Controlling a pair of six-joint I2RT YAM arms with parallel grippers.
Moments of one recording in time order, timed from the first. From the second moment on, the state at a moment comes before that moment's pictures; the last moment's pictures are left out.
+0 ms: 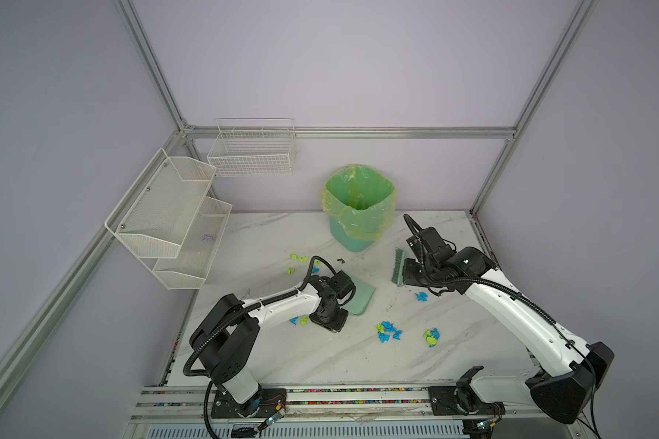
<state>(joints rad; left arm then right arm) -0.80 1.63 1.08 -0.87 0.05 -0.36 0.61 1.33 1.39 -1.16 0.24 0.68</state>
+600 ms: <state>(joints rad) -0.80 1.48 1.10 -1.08 0.13 -0.28 0.51 1.31 1.32 -1.41 0.36 0.73</state>
